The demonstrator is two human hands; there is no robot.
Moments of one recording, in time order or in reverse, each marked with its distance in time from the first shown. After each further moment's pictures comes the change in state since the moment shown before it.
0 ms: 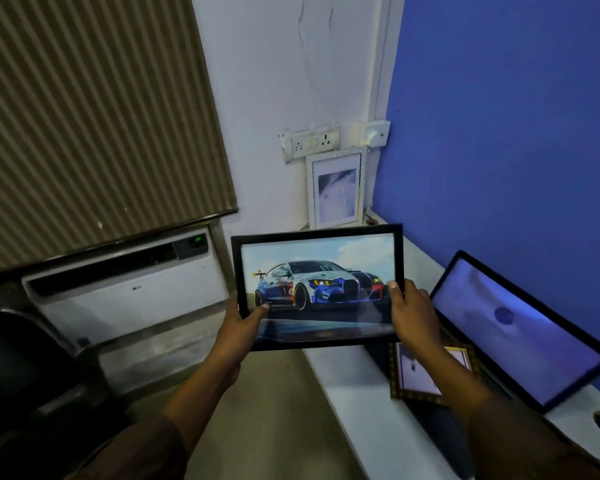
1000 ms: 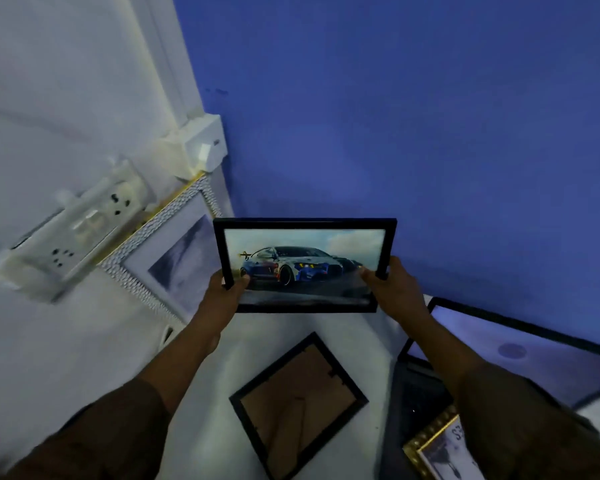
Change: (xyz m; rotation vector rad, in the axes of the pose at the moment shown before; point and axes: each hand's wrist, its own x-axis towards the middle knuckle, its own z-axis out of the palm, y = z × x) left_hand 0.512 0.088 0.299 0.336 -0.712 -0.014; right_hand 0.349 0.032 0.017 0.138 0.333 0.533
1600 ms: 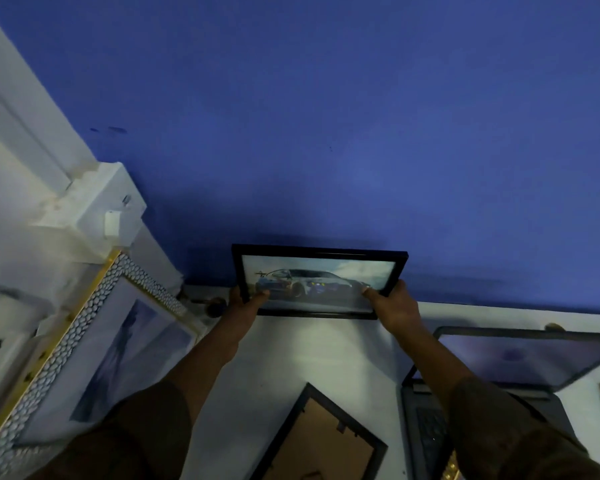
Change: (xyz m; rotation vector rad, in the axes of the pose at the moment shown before) left_hand 0.148 0.034 0.094 0.205 -0.307 -0.113; right_hand 0.079 0.025 0.018 0.140 0.246 0.483
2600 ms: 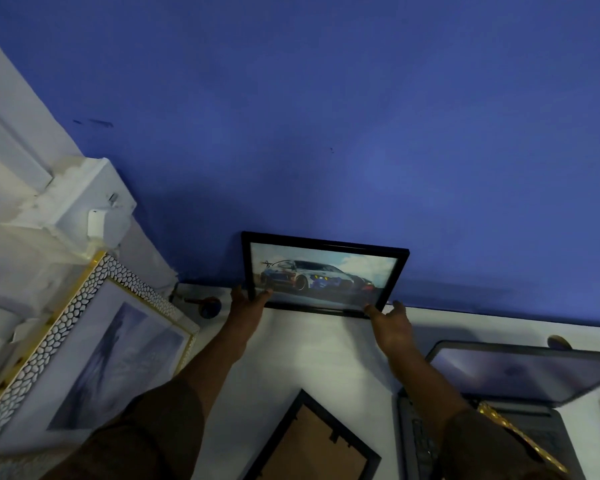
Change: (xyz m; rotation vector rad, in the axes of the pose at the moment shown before) left_hand 0.043 -0.019 0.026 -0.181 -0.007 -0.042; right_hand 0.010 0.023 0.016 0.075 -0.008 0.173
